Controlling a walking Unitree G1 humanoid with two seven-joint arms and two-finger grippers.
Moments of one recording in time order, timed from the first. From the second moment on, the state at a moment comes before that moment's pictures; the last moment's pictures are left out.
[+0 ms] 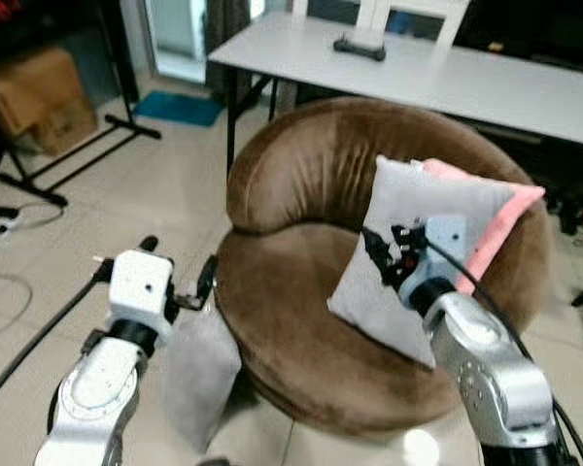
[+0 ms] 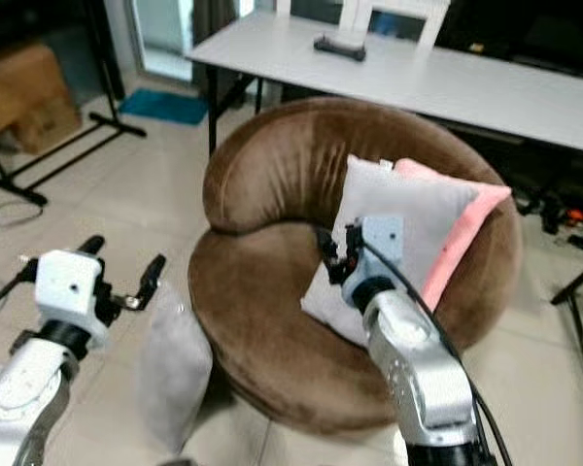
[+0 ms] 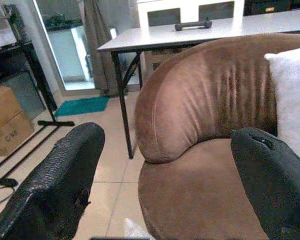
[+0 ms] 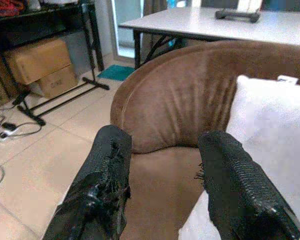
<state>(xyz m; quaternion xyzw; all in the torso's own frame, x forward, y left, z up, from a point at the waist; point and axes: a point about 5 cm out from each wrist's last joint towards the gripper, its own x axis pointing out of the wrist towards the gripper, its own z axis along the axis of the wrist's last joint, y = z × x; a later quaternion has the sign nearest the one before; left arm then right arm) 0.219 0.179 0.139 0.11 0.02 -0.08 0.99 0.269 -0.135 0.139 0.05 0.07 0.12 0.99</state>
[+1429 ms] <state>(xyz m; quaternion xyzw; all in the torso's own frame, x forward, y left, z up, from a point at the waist) 0.237 0.236 0.034 0.11 0.10 -0.05 0.99 0.268 -0.135 0.133 0.05 0.10 0.12 0.99</state>
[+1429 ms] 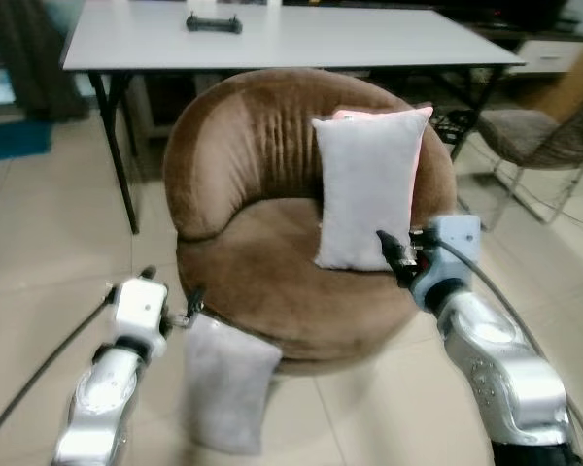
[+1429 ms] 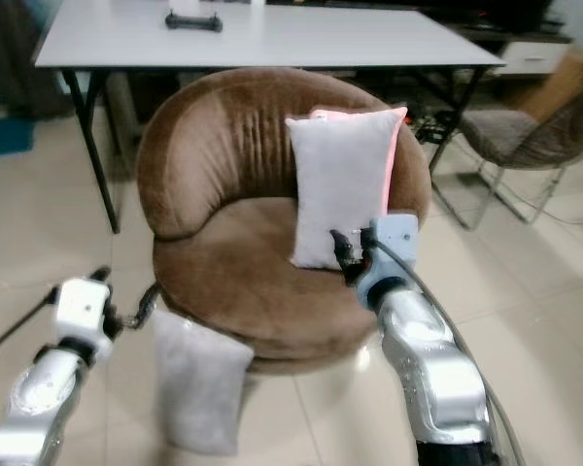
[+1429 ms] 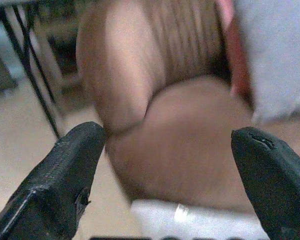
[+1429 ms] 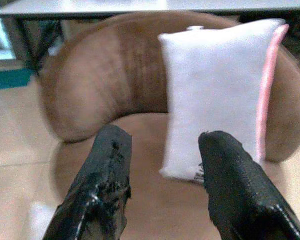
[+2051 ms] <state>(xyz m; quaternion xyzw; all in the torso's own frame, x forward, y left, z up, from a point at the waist) 0.251 0.224 0.040 0.11 0.04 -0.09 0.99 0.267 -0.148 0.136 0.04 0.10 0.10 0.99</state>
